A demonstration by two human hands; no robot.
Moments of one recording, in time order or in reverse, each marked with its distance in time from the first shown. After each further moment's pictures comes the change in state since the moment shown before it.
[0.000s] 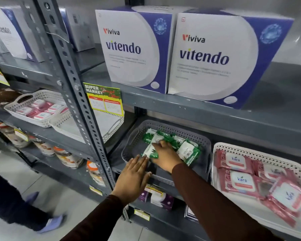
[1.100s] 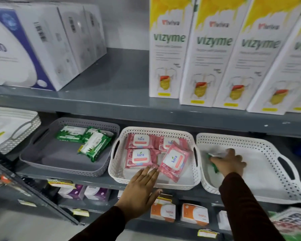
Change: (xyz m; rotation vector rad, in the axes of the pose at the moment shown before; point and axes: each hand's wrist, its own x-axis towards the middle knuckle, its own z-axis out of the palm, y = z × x) left_hand 0.032 0.348 0.090 -0.081 -0.114 0.431; right_hand -0.331 0.444 -0.119 0.313 0.500 1.145
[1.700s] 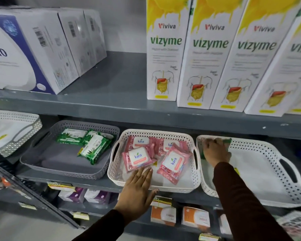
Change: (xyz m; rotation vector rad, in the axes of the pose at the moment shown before) left_hand -0.007 -0.008 0.002 0.090 0.013 -0.103; right_hand 0.008 -0.061 0.020 -0.278 0.006 -0.304
